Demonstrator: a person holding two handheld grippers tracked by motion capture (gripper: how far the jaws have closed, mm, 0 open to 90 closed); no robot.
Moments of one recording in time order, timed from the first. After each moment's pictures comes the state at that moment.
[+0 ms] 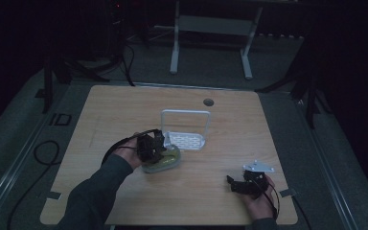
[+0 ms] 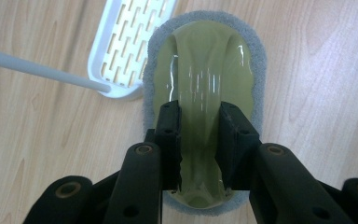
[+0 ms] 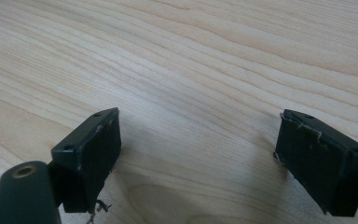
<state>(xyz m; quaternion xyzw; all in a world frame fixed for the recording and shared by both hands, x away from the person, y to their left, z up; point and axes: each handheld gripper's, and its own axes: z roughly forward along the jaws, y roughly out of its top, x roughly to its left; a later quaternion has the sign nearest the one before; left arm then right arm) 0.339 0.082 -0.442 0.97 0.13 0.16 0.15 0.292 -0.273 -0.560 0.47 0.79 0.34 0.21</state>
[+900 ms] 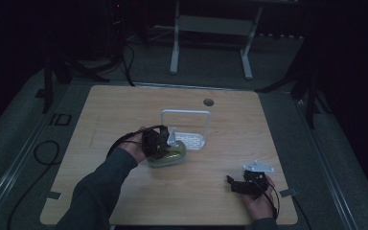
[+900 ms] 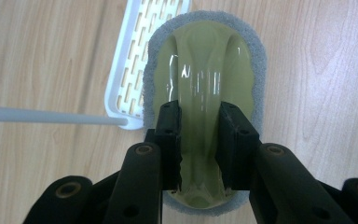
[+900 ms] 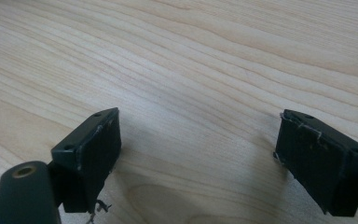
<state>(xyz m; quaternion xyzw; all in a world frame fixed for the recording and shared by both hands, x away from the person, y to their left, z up) 0.349 0.071 -0.433 0.97 0.08 0.18 0.16 0.292 -0.273 -0.560 0.47 0.79 0.33 0.21</state>
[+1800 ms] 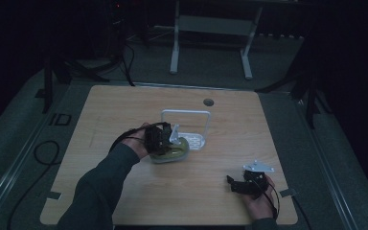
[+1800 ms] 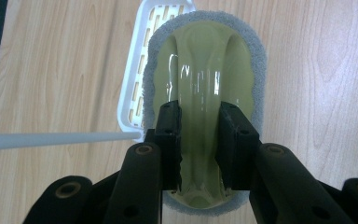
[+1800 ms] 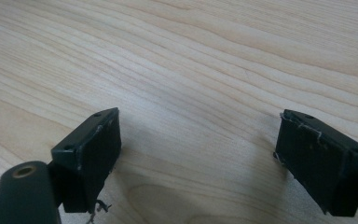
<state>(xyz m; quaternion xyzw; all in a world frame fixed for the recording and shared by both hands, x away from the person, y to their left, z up) 0.355 0.065 -0.426 0.97 0.06 0.19 0.17 0.292 -0.273 -0.560 0.47 0.79 0.34 0.21</state>
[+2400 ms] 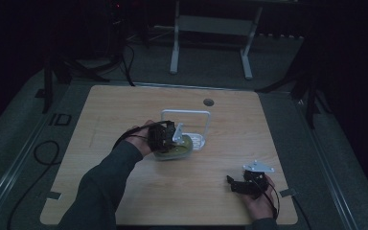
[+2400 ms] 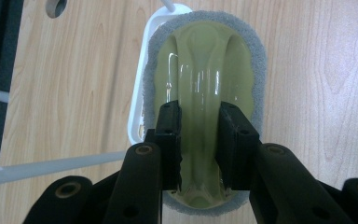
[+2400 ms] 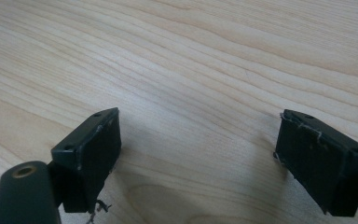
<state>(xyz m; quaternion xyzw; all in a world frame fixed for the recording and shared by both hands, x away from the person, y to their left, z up) 0.359 0.057 -0.423 0.96 0.04 0.20 0.18 0.292 -0.273 -0.560 0.47 0.79 0.34 0.21</state>
